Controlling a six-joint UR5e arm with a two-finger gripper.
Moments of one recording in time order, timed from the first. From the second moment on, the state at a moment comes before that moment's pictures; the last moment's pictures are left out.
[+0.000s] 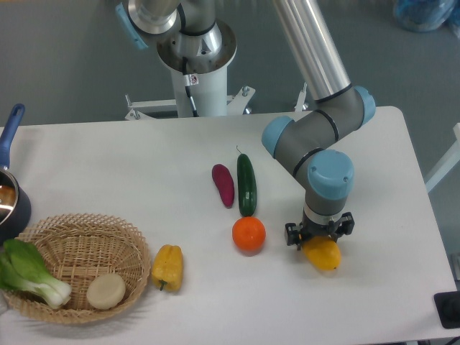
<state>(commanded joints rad) 2.61 -2.20 -1.57 -0.81 1.59 0.45</state>
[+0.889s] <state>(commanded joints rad) 2.66 -2.09 -1.56 -0.82 1.60 0.64</state>
